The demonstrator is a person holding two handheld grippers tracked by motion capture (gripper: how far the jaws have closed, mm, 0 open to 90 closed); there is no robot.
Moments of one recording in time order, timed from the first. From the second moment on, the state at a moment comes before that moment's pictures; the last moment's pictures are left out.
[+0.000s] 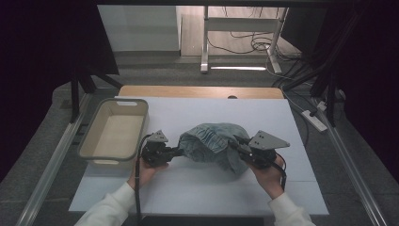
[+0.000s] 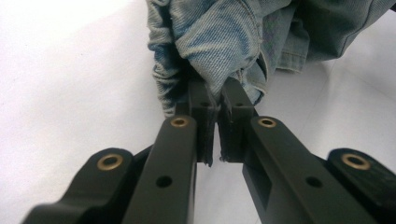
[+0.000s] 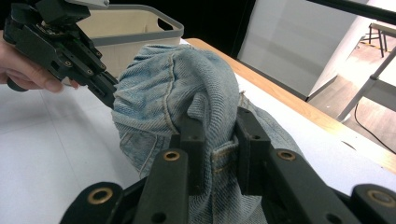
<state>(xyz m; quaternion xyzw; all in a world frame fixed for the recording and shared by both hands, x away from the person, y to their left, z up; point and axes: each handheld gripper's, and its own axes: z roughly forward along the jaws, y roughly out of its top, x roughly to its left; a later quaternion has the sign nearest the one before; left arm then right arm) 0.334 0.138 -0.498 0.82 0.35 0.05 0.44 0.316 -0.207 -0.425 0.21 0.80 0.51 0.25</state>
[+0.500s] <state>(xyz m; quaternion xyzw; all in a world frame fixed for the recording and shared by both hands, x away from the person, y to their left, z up) 0.326 0.144 -0.476 0.82 0.33 0.10 0.46 0.310 -0.211 -0.410 0.21 0.78 0.52 0.26</state>
